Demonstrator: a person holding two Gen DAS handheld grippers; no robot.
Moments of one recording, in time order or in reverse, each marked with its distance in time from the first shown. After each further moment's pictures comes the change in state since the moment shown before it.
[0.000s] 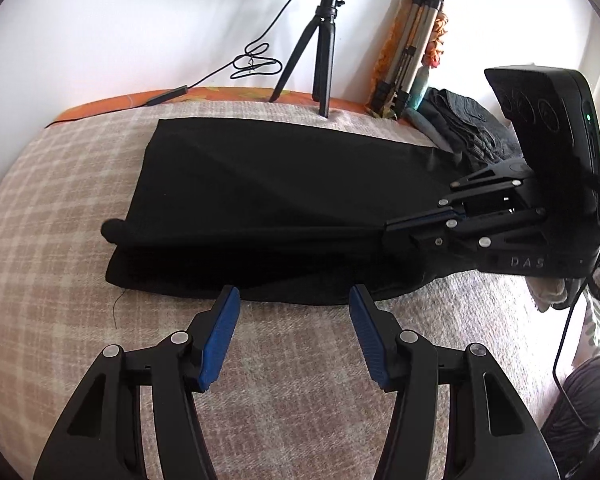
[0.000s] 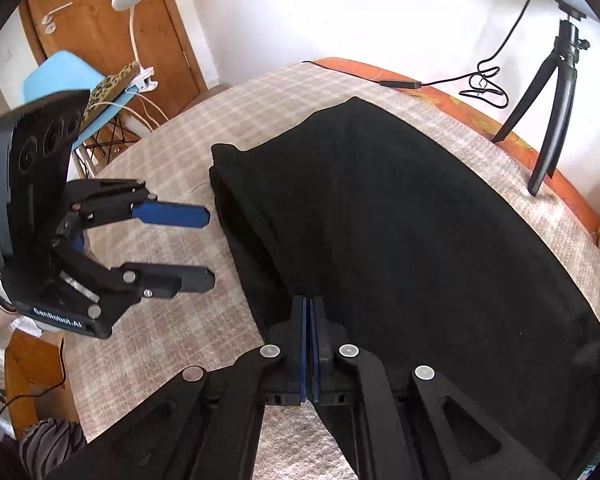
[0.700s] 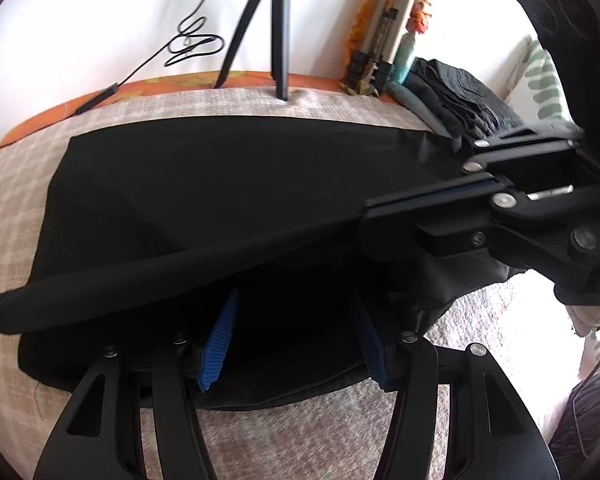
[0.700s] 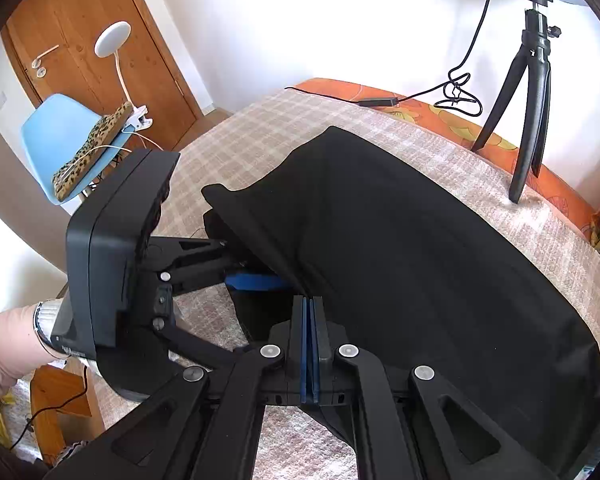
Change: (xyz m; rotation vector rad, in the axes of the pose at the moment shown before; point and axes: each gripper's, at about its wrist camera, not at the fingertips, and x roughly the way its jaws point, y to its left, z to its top) left arm 0.071 -0.045 0.031 0.095 0.088 -0.049; right arm -0.023 -0.024 0.022 0.088 -0.041 0.048
